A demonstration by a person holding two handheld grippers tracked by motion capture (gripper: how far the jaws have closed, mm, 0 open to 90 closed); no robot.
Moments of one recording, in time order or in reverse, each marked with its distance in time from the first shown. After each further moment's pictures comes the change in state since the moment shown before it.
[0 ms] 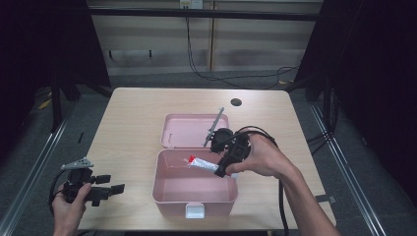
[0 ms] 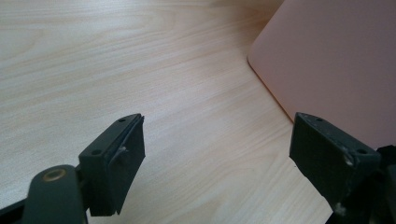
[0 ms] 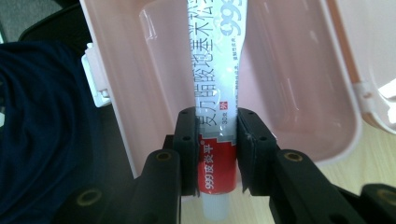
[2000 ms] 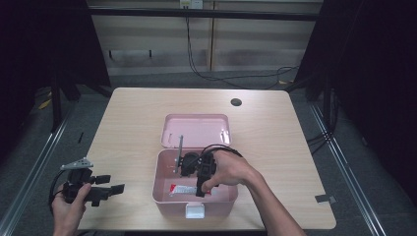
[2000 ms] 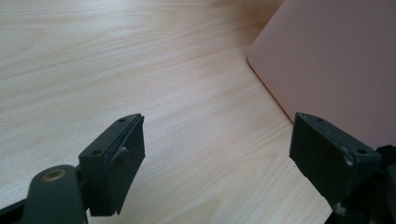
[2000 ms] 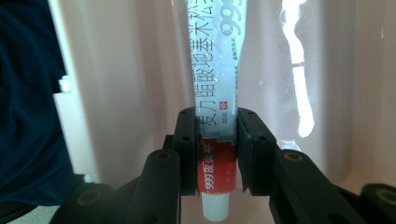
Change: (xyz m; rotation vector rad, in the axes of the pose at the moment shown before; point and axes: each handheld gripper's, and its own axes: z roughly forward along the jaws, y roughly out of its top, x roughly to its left) left arm 0.000 -0.001 0.000 -0.003 -0.001 -0.006; right arm 0.016 0.046 0.087 0.194 0.113 -0.170
